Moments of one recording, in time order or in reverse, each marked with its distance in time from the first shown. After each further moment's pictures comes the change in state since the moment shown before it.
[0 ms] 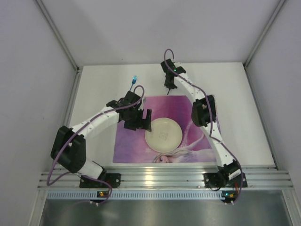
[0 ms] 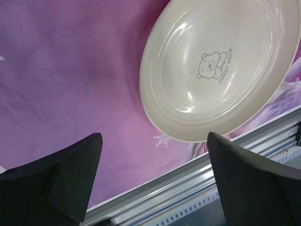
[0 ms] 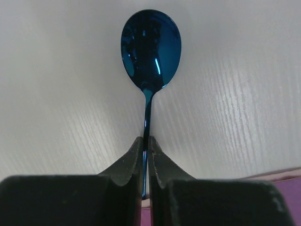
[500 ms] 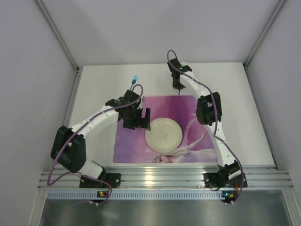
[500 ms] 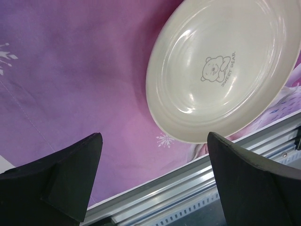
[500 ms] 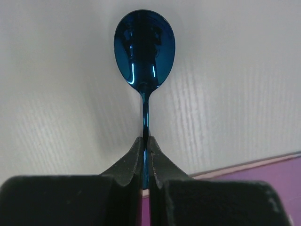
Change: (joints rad) left arm 0.016 0.002 0.013 -0.024 -0.017 -0.005; right arm -0.049 -0.090 -0.152 -0.003 0.058 -0.219
